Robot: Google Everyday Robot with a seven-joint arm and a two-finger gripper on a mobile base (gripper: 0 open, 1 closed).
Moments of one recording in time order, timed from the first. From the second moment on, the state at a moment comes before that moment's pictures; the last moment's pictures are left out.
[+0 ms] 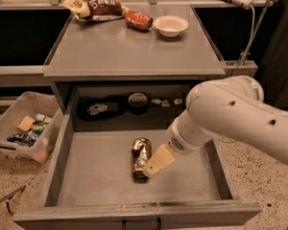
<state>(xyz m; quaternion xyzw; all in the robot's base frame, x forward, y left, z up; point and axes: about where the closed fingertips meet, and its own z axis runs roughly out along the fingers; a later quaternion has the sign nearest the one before) 0.459 -0.078 0.739 -0.40 0.90 0.07 0.18</state>
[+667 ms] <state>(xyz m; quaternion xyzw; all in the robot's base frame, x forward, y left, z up) 0.484 -0.055 0.707 -0.33 0.92 0.08 0.19</state>
